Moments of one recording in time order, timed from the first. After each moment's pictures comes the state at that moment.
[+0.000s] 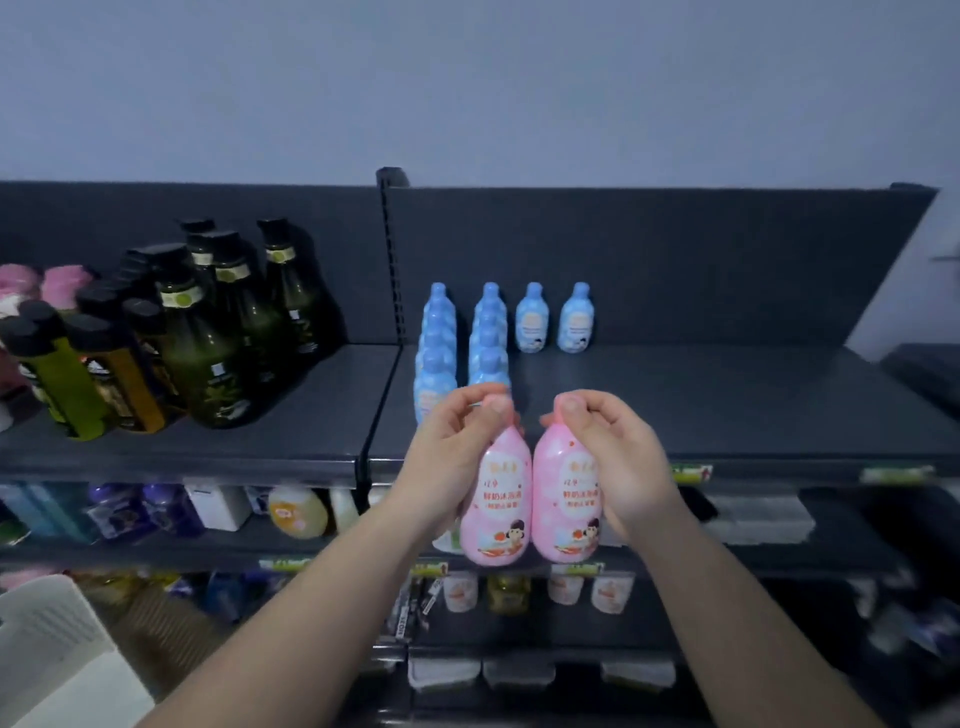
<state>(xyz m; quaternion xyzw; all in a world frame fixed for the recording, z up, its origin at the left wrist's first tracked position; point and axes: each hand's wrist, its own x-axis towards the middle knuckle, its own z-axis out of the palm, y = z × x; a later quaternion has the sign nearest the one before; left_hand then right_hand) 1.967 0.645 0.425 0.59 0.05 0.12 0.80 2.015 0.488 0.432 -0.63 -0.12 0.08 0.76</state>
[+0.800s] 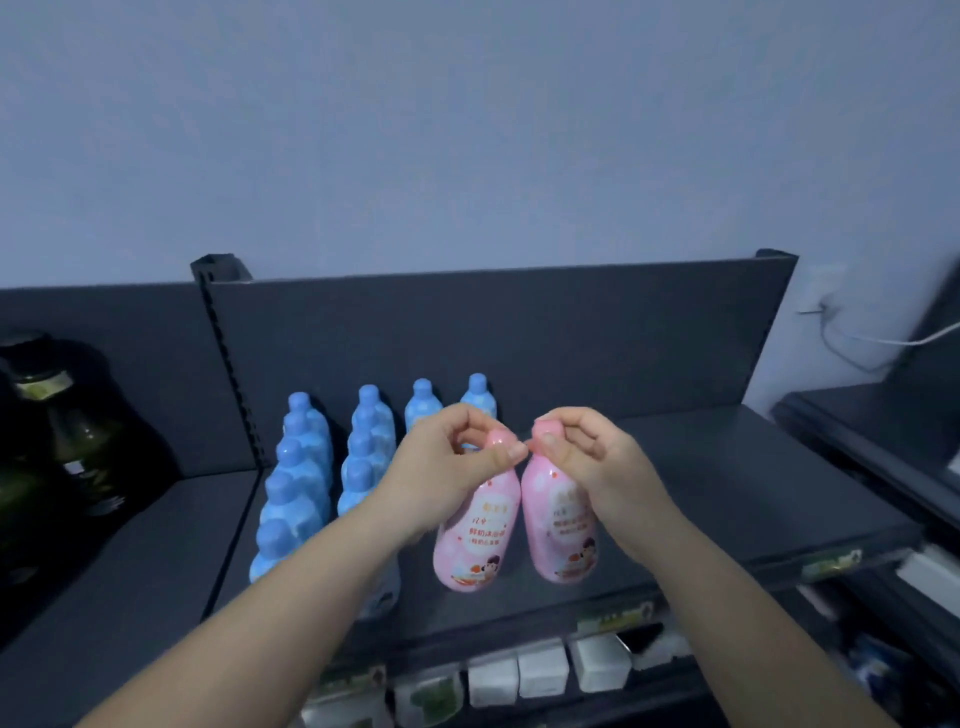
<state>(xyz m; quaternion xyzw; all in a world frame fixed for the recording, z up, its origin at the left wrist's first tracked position) 2.168 0.617 0.473 0.77 -0.08 0.09 0.62 2.182 0.432 0.474 -0.73 -0.16 -0.01 0.66</state>
